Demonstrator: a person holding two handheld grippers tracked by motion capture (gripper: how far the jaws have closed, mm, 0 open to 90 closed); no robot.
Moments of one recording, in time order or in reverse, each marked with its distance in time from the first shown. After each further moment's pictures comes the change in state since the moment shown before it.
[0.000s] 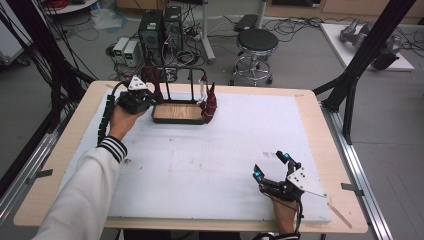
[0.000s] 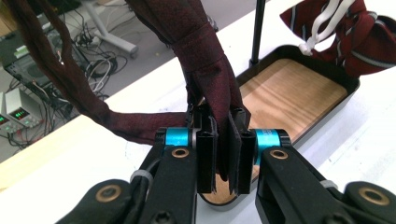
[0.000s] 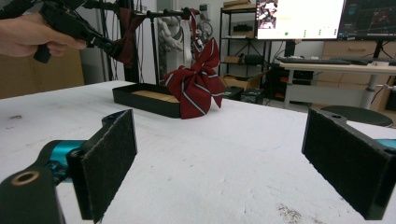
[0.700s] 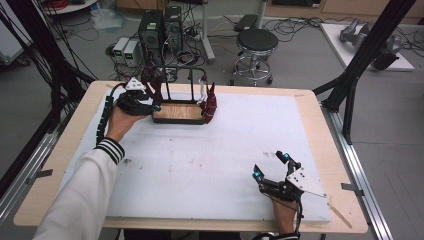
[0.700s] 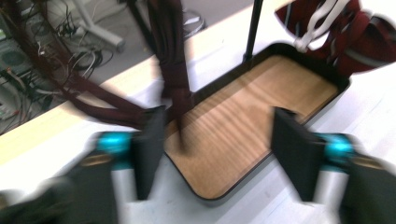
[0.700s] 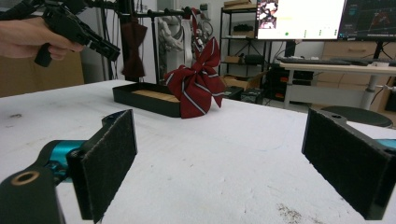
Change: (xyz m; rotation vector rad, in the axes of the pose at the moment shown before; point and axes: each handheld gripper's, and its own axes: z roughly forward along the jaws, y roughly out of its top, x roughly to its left) left arm 0.006 -0.011 -0.001 -0.043 -0.064 -0.070; right arm 0.000 0.000 0.000 0.000 0.002 -0.012
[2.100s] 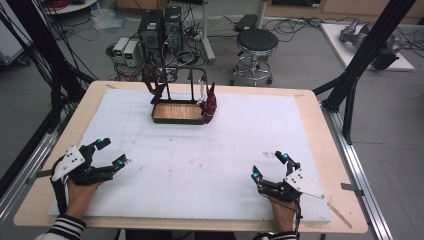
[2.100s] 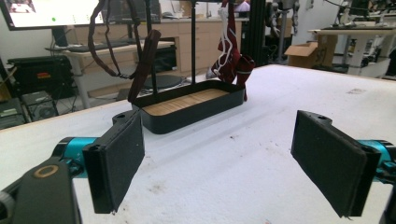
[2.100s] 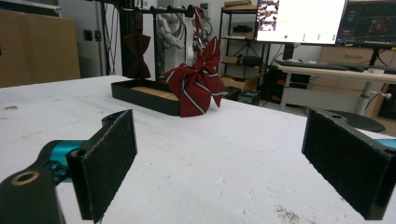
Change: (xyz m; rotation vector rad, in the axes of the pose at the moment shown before) left arm -0.056 -0.167 -0.136 -0.521 -0.033 -0.042; right arm 0.004 0.000 0.000 0.007 -0.008 -0.040
